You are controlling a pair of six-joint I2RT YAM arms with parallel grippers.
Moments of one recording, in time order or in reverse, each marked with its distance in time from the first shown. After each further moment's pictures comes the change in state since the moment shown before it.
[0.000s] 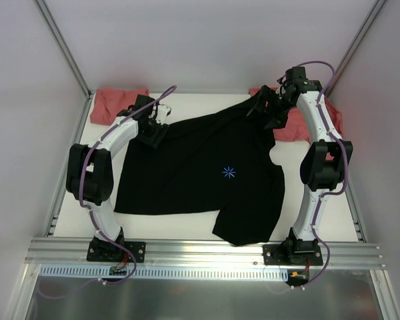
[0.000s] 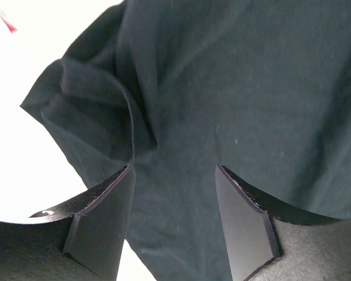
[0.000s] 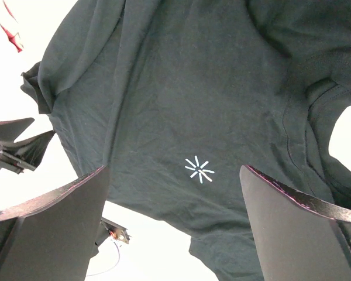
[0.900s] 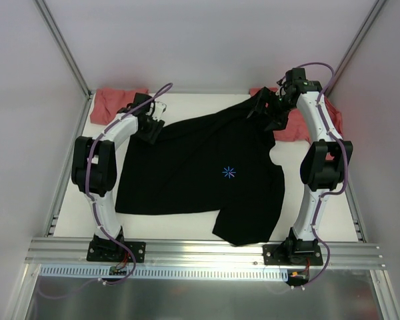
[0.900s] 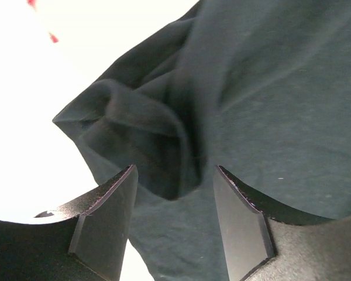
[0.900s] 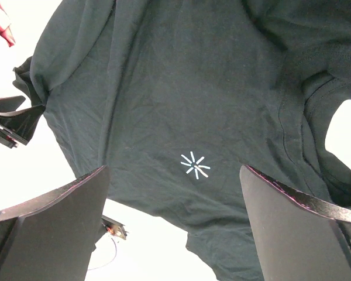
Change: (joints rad) left arm 0.049 0.125 0.076 0.059 -0.048 -0.012; right arm -0.005 0.000 -0.011 -0.016 -0.001 -0.016
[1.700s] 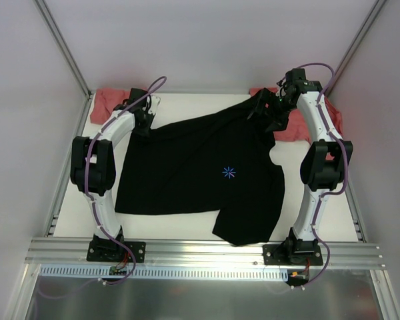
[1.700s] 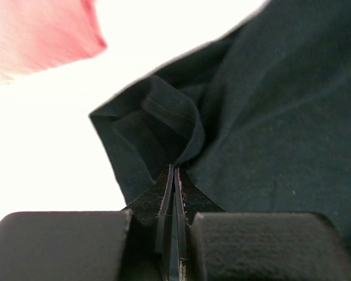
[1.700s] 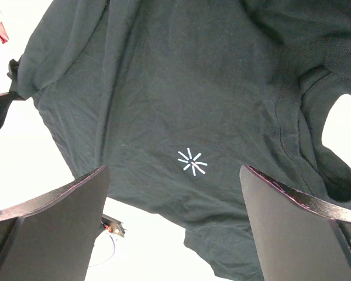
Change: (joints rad) left arm 0.031 0.005 0.038 0.004 -0.034 -0.054; right arm -0.001 0.000 0.000 -0.019 0.006 -0.010
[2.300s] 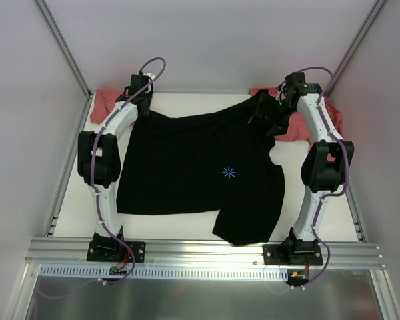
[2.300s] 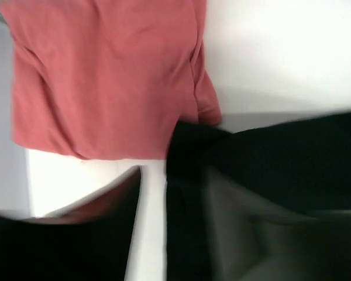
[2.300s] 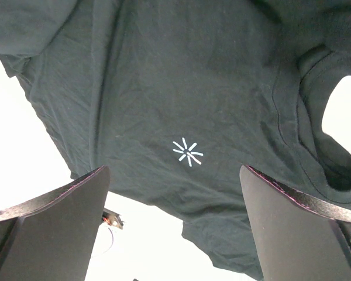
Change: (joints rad) left arm 0.000 0.102 0.222 0.182 -0.242 -0.055; right arm -0.002 -0.025 -0.058 -0.006 -0.004 -0.010
